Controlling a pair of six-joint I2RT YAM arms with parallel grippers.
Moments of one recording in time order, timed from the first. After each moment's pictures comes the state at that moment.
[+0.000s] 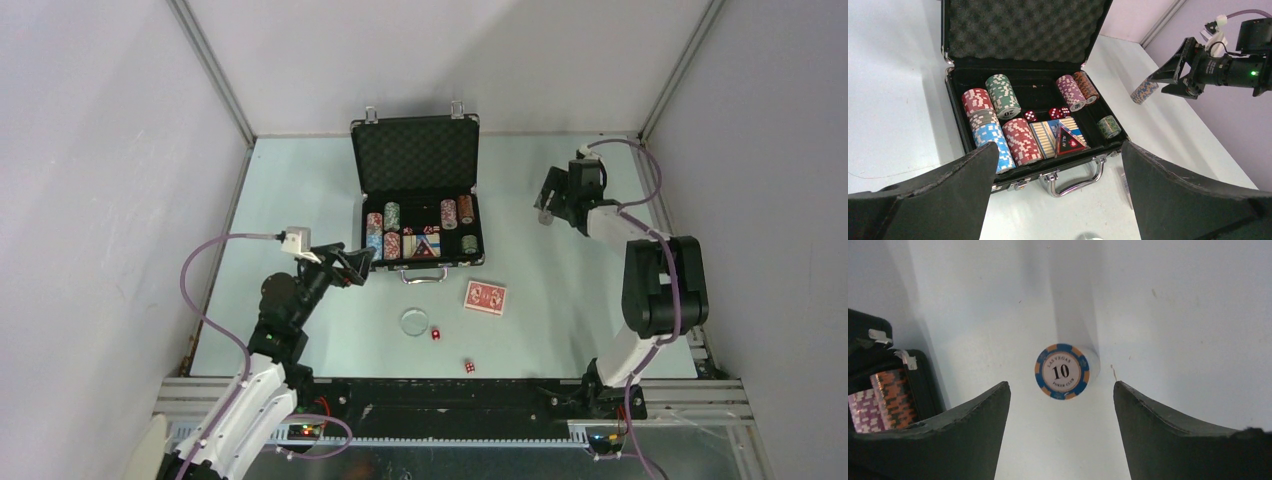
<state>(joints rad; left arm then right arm) -0.27 0.56 0.21 0.36 0.17 -0.45 0.08 1.70 1.02 -0.01 0.05 0.45</state>
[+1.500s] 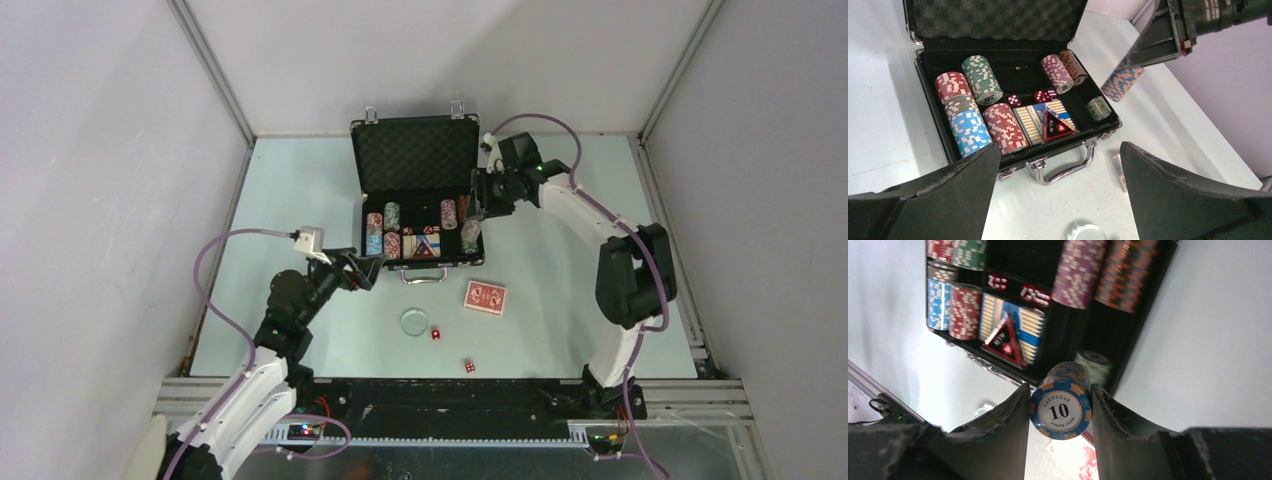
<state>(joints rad) -0.32 0.64 0.20 0.40 0.20 -0.44 0.39 1.81 1.47 -0.57 -0.34 0.31</state>
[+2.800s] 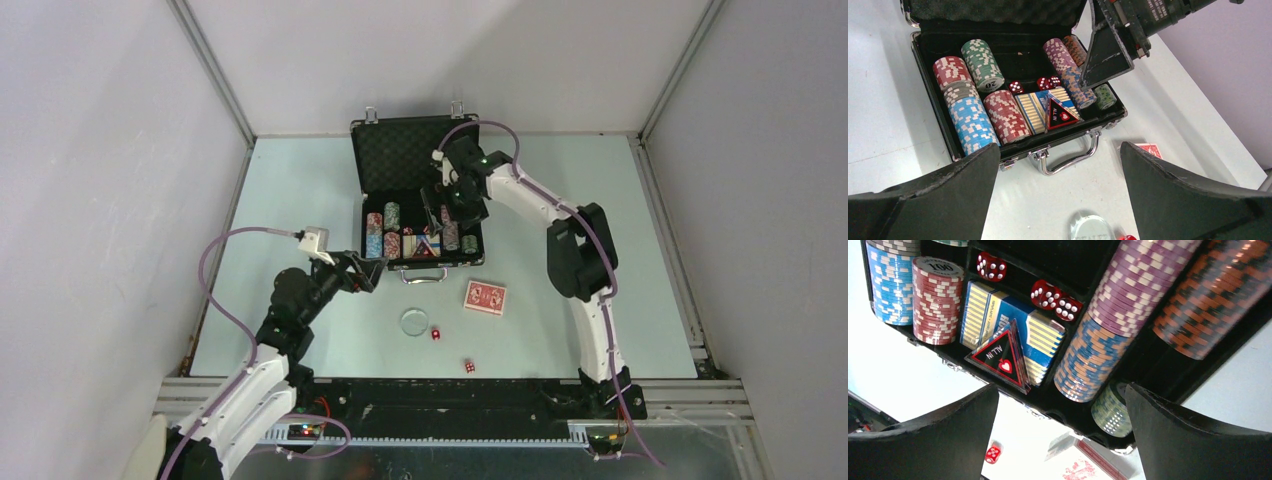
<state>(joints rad) -0.33 0.67 0.20 0.38 0.21 -0.43 0.55 2.19 1.89 -0.85 -0.28 0.21</state>
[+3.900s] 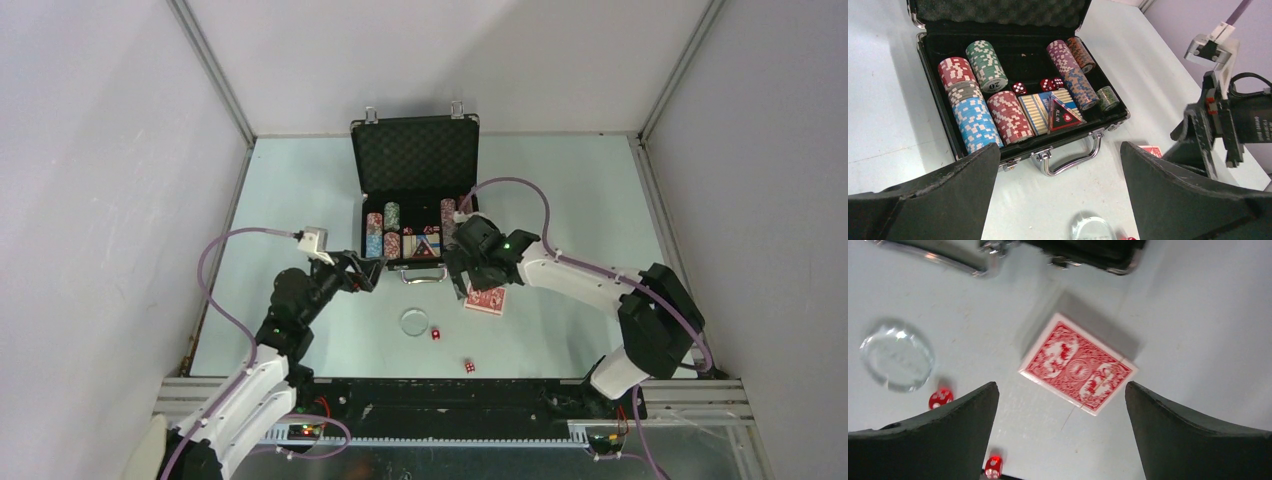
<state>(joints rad) -0.33 0.66 0.20 0.37 0.19 -0.43 0.81 1.58 1.08 -0.65 0.22 0.48</state>
